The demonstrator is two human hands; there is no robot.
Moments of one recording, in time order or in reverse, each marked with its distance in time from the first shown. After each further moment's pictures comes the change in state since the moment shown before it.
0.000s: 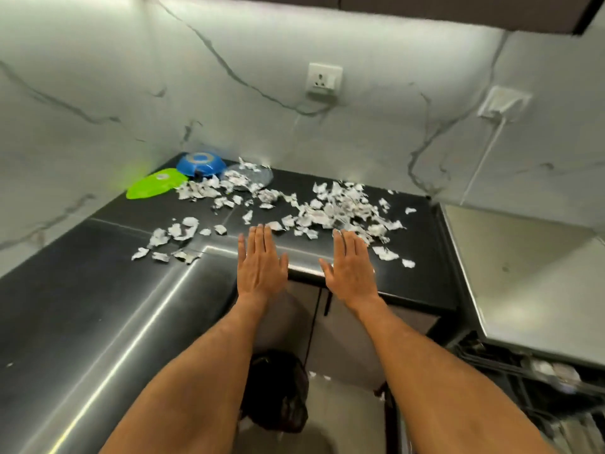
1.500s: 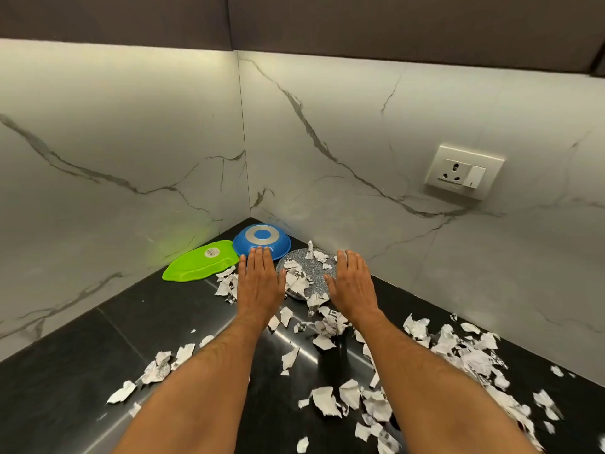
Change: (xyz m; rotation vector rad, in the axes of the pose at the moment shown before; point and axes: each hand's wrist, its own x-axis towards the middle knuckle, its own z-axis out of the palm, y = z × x) left_hand 0.374 -0.169 0.130 0.217 0.054 -0.334; right_hand 0.464 -0.054 0.223 0.156 -0.092 -0.275
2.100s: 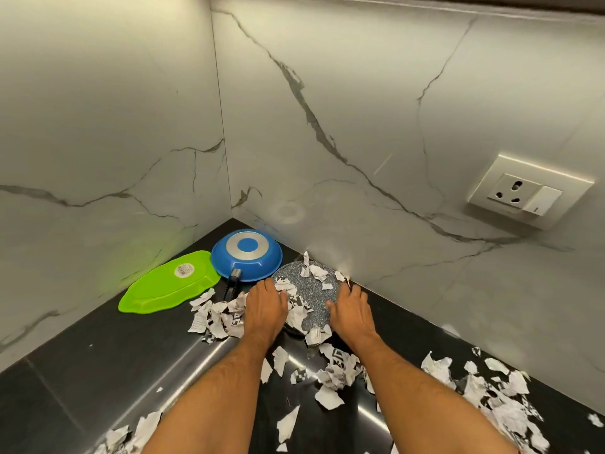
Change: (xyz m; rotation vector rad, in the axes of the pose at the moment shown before) left_hand 0.084 0.001 0.114 -0.267 -0.284 -0.116; right_hand 0.069 0.022 0.100 0.101 -0.318 0.284
